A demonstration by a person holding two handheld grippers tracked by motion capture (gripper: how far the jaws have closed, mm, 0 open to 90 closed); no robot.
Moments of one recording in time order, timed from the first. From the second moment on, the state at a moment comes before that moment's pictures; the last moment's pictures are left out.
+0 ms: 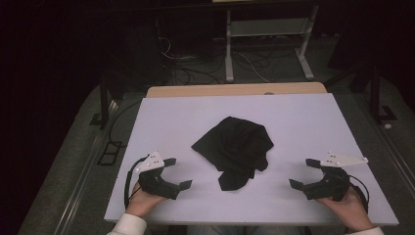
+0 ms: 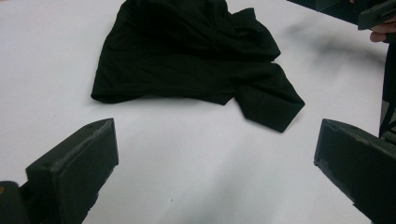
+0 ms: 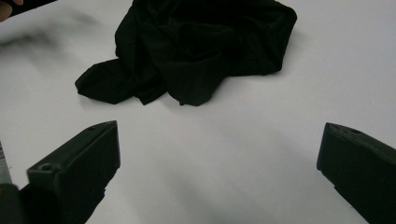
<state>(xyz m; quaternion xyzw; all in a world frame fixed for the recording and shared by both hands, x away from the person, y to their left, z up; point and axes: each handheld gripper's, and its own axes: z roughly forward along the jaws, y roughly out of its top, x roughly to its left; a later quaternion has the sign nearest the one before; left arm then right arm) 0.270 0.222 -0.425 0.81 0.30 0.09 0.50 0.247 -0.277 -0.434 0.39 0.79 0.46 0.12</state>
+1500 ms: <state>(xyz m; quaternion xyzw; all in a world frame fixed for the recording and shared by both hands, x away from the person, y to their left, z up) 0.281 0.212 -0.393 0.82 0.29 0.10 0.49 0.277 -0.244 -0.398 0.36 0.81 0.44 0.13</state>
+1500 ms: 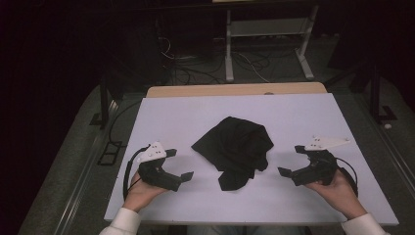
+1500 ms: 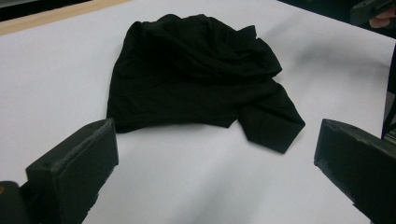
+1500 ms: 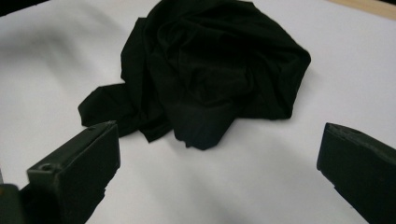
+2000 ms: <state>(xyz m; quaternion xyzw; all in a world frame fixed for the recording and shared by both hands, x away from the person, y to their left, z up) 0.296 0.205 -0.379 0.82 0.28 0.10 0.49 0.296 -0.235 -0.390 0.35 0.82 0.43 0.13</state>
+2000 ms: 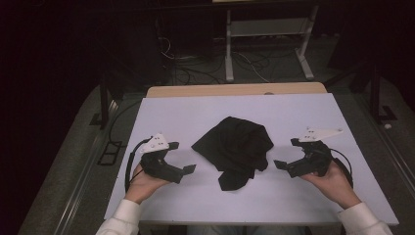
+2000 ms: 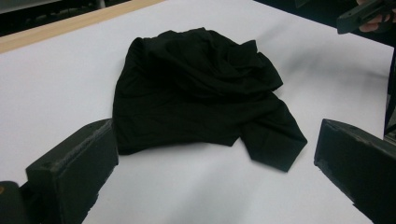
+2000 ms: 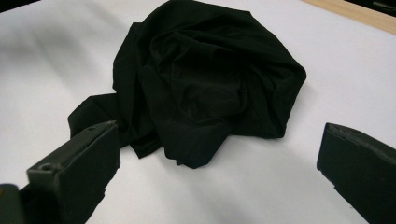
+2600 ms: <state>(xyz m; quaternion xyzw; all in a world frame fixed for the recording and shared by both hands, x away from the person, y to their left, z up) 0.319 0.201 -0.384 0.81 0.30 0.09 0.50 0.325 -0.221 -0.395 0.35 0.83 0.42 0.12</state>
